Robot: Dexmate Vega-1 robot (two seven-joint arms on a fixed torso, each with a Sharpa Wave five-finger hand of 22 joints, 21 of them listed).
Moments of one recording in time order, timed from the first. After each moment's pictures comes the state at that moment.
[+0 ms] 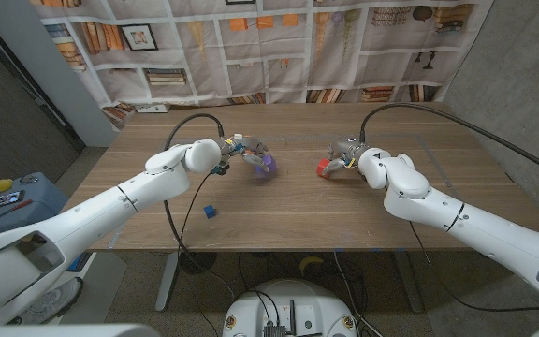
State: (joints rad) left arm 0.58 0.80 0.77 -1.80 0.38 0.28 -0.30; left_hand 0.77 -0.01 0.58 -0.17 0.18 0.74 0.11 0.32 0.21 0.23 -0.09 0.20 0.18 0.11 -0.03 0.18 0.17 0.18 0.03 0.20 0.17; right arm -0.65 -0.81 -0.85 -1.94 -0.75 -0.62 0.39; right_hand 0.87 0.01 0.35 -0.16 0.23 0.72 -0.07 0.68 0.23 0.21 -0.09 0.21 0.20 0.03 -0.02 0.30 0.30 0.29 0.01 0.19 0.17
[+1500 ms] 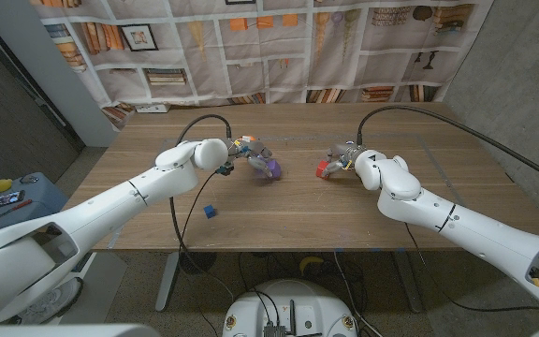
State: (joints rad) left arm 0.52 0.77 0.82 -1.75 0.43 0.29 -0.40; left_hand 0.75 0.00 0.52 -0.17 0.18 0.70 -0.01 0.24 0.21 0.16 -0.06 0.18 0.18 0.06 0.00 0.17 0.17 0.15 0.02 0.19 0.17; right arm -0.63 -0.77 -0.88 -1.91 -0.78 -0.66 0.41; right_hand 0.89 0.02 0.30 -0.16 0.22 0.66 -0.14 0.67 0.23 0.17 -0.04 0.20 0.20 0.02 0.01 0.29 0.29 0.28 0.03 0.19 0.17
